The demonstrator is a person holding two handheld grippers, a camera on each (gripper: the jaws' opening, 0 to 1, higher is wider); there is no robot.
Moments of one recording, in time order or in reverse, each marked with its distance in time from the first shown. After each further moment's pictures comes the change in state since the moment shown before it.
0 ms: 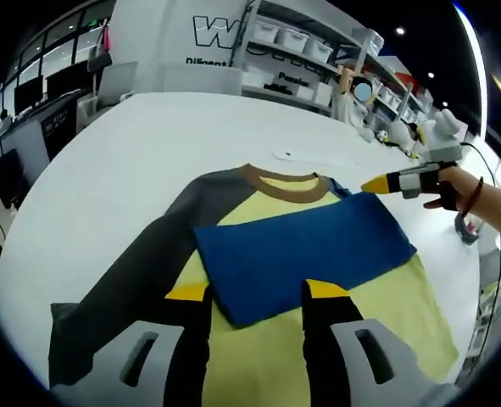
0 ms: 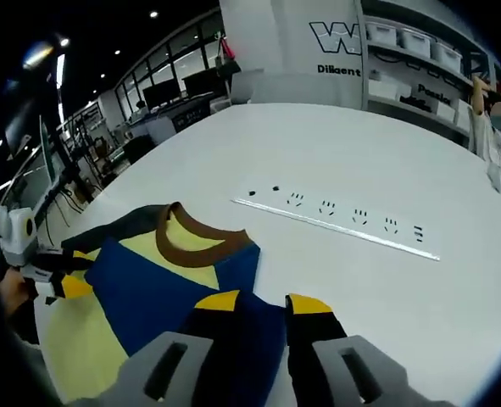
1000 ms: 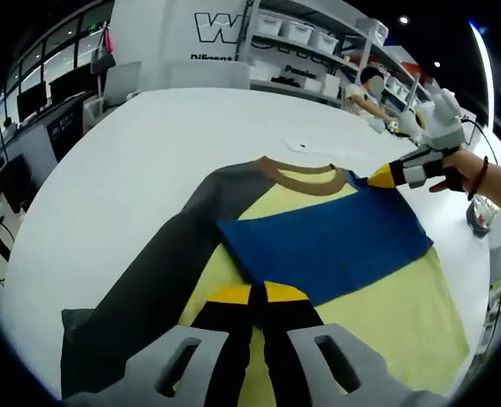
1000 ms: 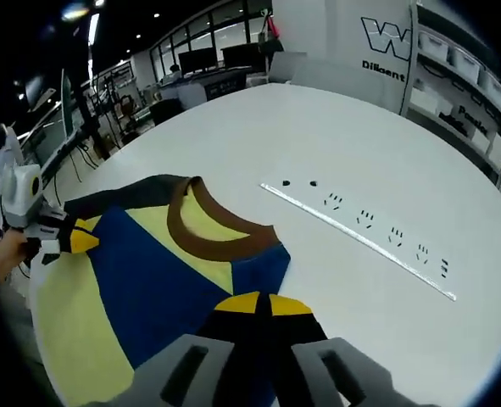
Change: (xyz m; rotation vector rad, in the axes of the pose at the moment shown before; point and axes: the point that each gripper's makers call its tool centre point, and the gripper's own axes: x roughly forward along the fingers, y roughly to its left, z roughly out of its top) left arm 0.005 0.019 -0.005 0.022 0.034 0.064; right arm 0.019 0.014 -0.001 -0.194 0.108 0.070
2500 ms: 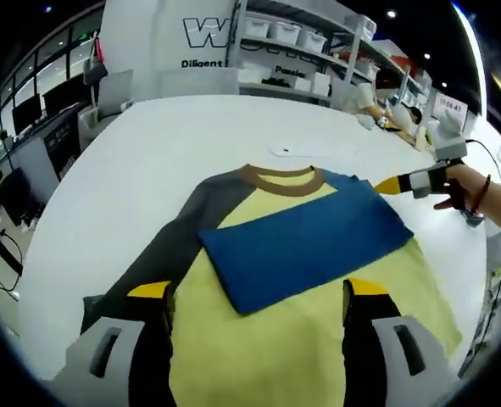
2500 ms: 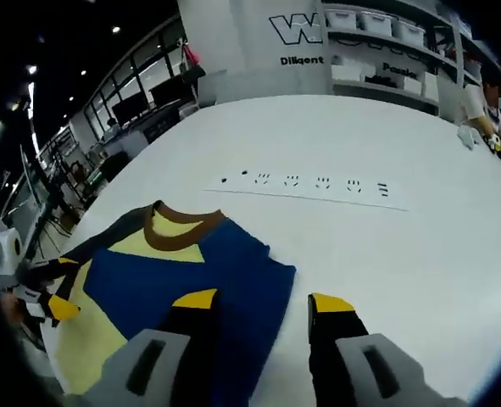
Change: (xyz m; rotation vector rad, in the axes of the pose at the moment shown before) left arm -0.041 -0.015 0.003 0.048 -0.013 -0.010; right arm -0.051 -0.003 -0.050 0.365 -0.088 -0.138
